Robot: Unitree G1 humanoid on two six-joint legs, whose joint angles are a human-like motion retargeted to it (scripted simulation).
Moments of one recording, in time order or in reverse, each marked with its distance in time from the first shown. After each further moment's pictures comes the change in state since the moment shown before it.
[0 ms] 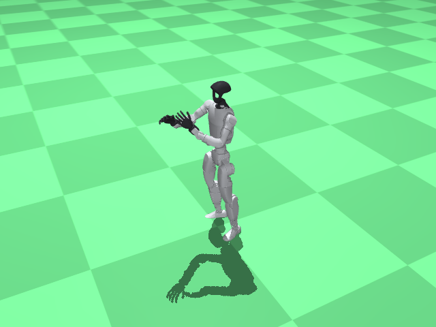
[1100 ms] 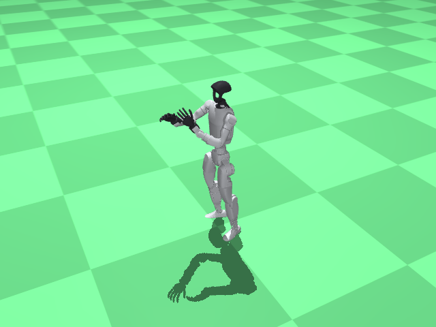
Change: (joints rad) left arm 0.044 -0.067 0.120 -0.057 0.101 0.011 0.050; right arm 0.013 -0.013 -0.007 -0.042 -0.033 0.003 0.030; waist -0.015 0.017 -0.028; left_leg -0.002 -0.006 0.004 0.001 -0.007 -0.006; right_leg 0.003 -0.003 0.005 -0.014 0.002 -0.007
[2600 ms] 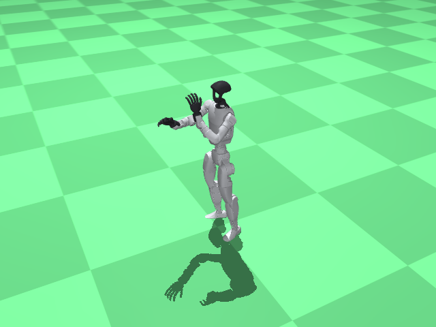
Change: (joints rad) left arm -0.288 0.122 0.016 -0.161 0.199 0.006 0.113; right arm 0.029 0.033 -0.023 0.084 -0.027 0.013 -0.012; waist 0.026 -0.014 0.003; left_leg -0.017 0.012 0.002 -0.003 0.013 -0.002; right_leg -0.016 0.013 0.001 -0.007 0.006 0.003
